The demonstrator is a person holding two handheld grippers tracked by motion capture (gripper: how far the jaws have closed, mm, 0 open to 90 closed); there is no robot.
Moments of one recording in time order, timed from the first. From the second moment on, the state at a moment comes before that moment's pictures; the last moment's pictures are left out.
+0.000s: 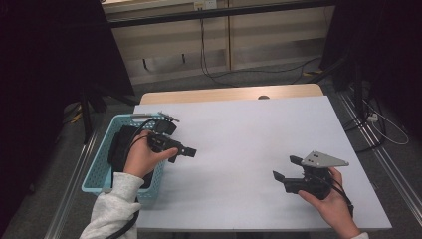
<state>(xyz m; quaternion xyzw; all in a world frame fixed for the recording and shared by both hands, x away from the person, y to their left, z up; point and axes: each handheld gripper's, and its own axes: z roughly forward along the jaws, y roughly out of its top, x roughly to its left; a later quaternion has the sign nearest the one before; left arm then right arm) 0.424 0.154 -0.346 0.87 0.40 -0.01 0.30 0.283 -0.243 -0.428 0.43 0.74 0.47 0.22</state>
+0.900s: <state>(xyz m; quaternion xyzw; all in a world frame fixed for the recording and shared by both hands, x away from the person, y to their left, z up) 0.399 0.139 -0.380 0.87 0.38 -0.03 0.31 0.285 -0.247 -0.429 0.43 0.75 0.47 0.21</state>
